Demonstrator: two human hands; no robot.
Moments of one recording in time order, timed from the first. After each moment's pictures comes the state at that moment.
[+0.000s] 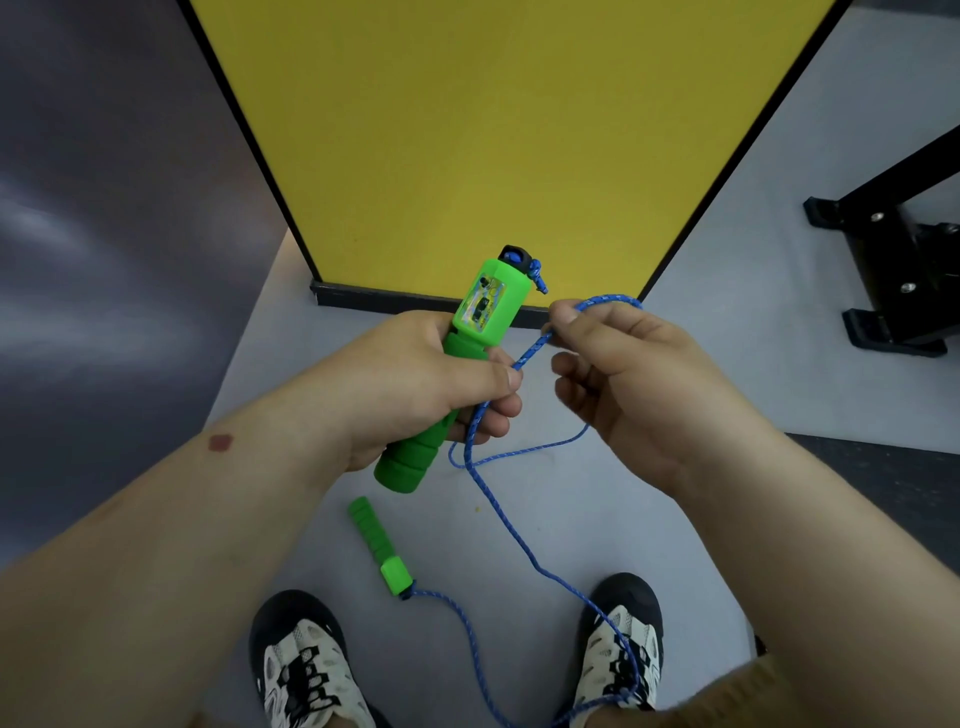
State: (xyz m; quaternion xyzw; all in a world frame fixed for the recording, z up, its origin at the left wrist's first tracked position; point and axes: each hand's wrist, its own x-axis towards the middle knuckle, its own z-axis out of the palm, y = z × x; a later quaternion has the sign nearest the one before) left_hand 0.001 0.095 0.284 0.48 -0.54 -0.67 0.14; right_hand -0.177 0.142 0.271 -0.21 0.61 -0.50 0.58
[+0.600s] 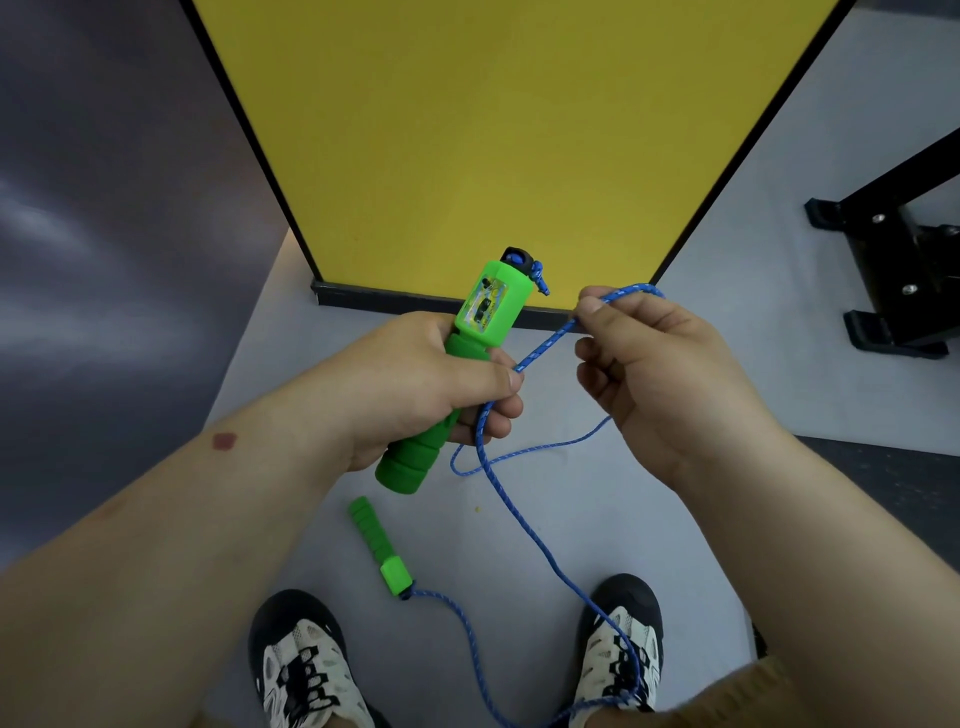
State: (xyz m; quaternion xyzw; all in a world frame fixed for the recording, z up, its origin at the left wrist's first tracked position) left_hand 0.002 0.093 0.280 0.48 -0.54 -0.68 0.13; right_hand -0.182 0.140 0.272 -0.20 0.63 -0.55 0.52
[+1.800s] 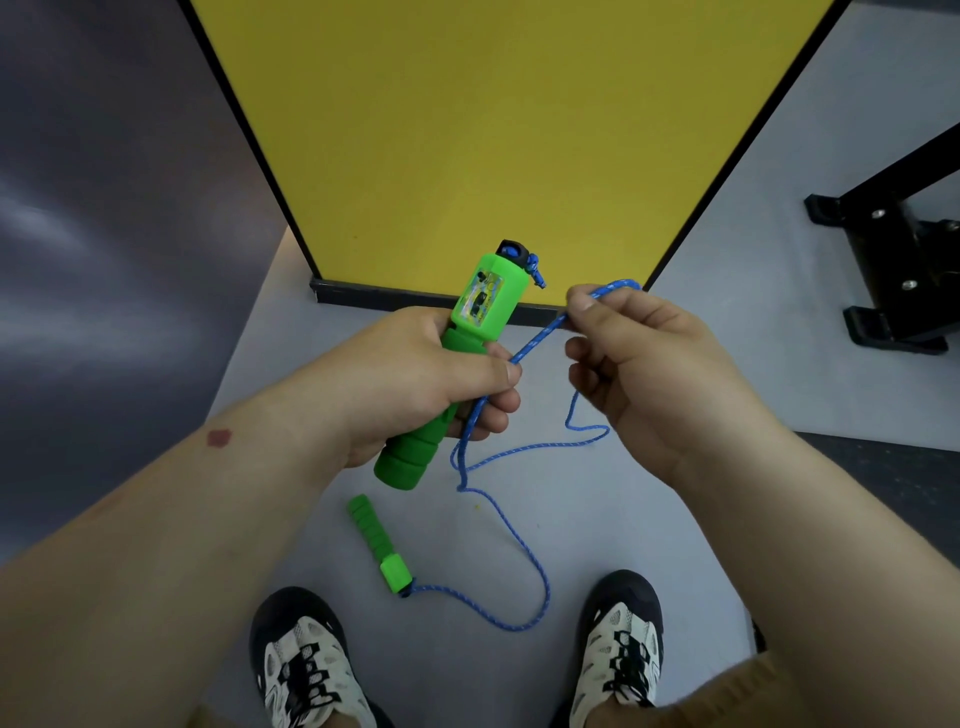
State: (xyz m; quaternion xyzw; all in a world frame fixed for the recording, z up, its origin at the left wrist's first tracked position) left_hand 0.002 0.095 0.281 0.49 -0.53 -0.68 0.14; right_hand -0.179 0.141 0.273 -0.22 0.62 -0.53 0.54
